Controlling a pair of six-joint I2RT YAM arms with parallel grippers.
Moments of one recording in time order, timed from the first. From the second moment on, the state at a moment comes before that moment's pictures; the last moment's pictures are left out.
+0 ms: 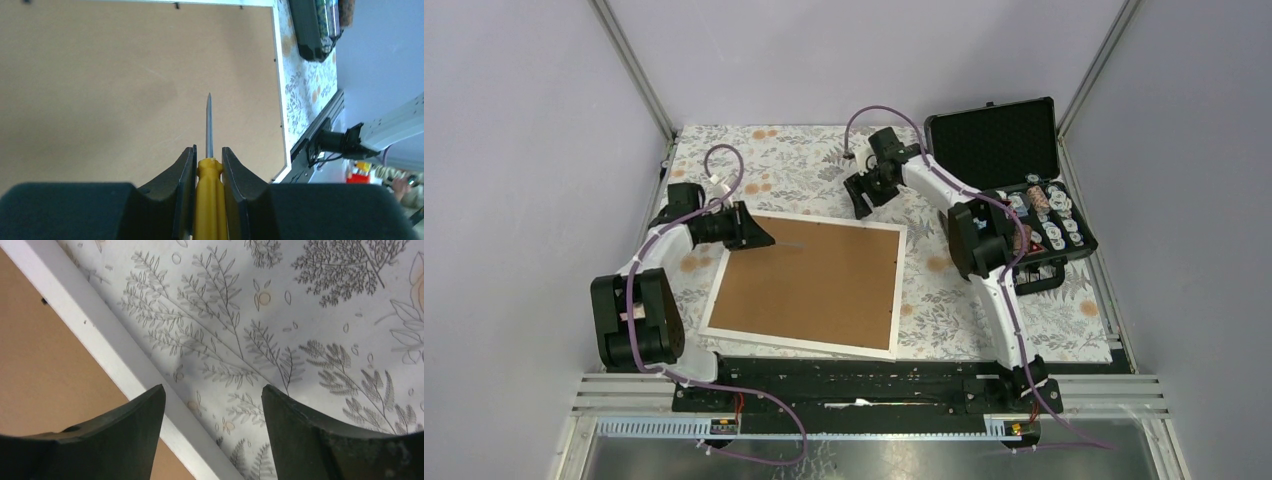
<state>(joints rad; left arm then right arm) 0.18 1.49 0.90 -0.41 0.96 -0.11 0.49 2.46 2.13 -0.76 -0.34 -0.19</state>
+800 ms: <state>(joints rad) -0.21 1.44 0.68 -0.10 0.96 -0.34 0.29 1.74 1.00 -0.64 -0.76 0.16</state>
